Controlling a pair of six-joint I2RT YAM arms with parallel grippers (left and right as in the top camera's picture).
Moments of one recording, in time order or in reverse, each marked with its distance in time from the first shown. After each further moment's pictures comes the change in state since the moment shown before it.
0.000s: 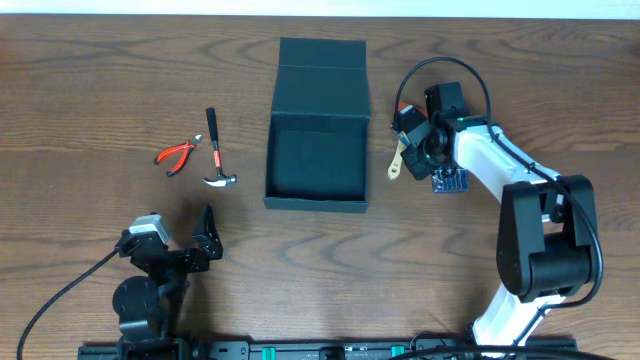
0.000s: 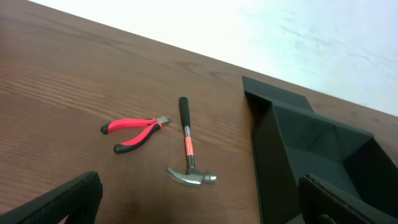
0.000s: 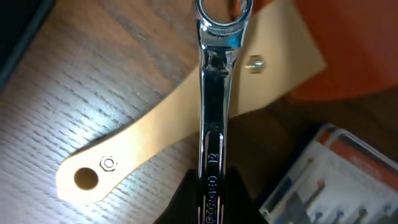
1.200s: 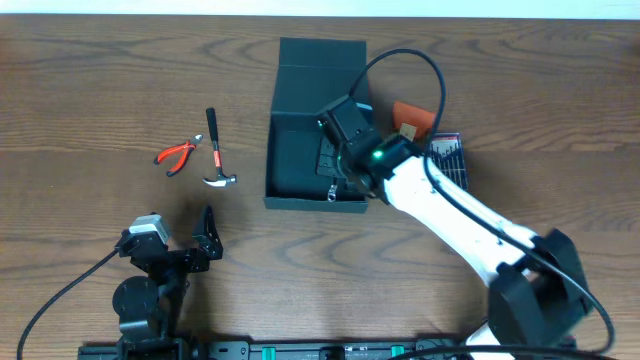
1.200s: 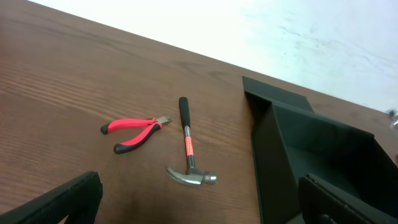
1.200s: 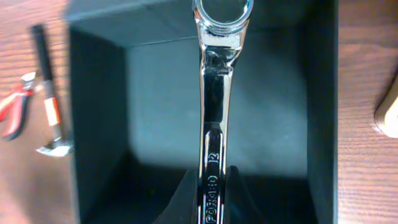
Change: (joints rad) left arm 0.000 0.000 0.000 0.000 0.000 0.000; right arm 0.502 -0.172 0.090 -0.031 0.169 1.213
